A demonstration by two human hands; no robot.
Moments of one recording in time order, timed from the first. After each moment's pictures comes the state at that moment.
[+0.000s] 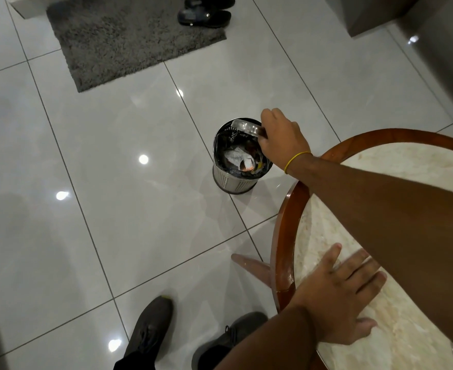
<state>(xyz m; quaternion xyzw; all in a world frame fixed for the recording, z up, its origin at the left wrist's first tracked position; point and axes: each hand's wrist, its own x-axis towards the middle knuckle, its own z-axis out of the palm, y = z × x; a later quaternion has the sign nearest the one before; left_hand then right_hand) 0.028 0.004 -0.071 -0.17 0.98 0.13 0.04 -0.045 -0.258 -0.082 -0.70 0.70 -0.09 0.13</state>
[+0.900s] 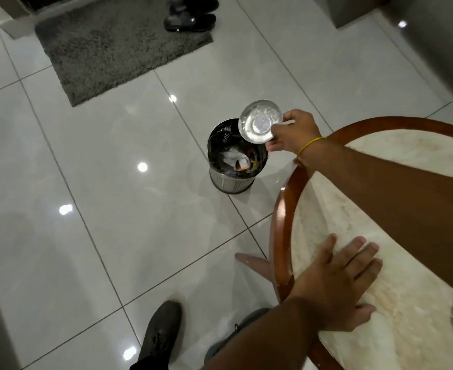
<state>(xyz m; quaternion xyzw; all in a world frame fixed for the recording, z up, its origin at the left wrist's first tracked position) 0.026 0.005 -0.076 -0.15 0.97 0.16 0.02 -0.075 -0.245 -0.046 -0.24 0.76 -0.38 0.47</state>
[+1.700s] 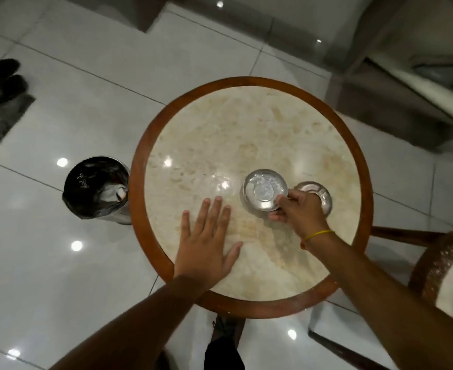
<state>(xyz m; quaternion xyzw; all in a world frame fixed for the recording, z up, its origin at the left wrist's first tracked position) 0.022 0.012 -0.082 -0.16 0.98 0.13 0.00 -0.175 0.149 -0.006 0.07 0.79 -0.53 0.30</state>
